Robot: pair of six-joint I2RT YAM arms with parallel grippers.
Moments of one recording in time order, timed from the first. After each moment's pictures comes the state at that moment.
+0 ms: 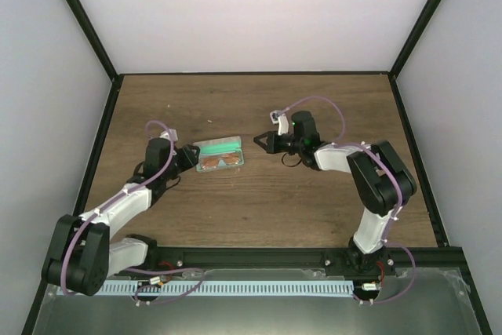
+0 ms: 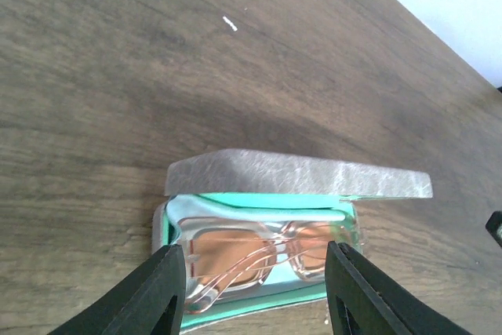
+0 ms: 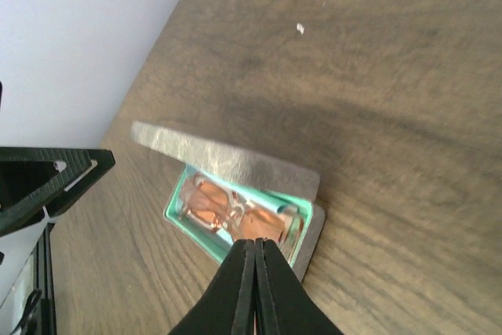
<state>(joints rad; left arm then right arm) -0.26 1.18 0.46 0.14 0.15 -0.68 0.45 1.77 0.87 0.42 -0.63 0.50</state>
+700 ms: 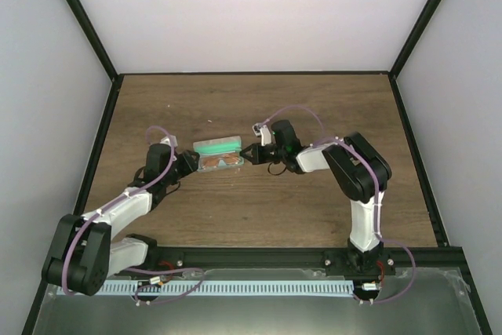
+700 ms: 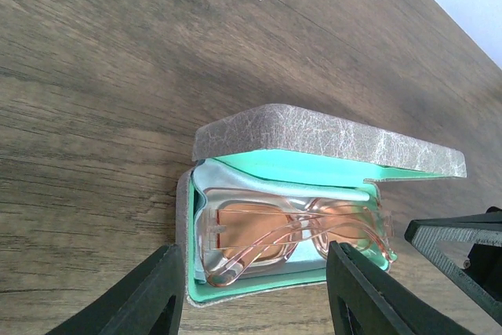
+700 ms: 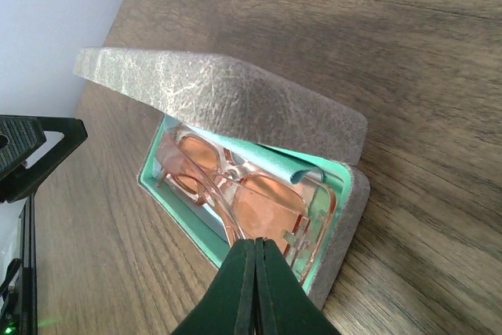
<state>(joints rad) -0.26 1.18 0.39 0.17 0.15 -0.71 0.58 1.97 0.94 0.46 -0.61 0.51</state>
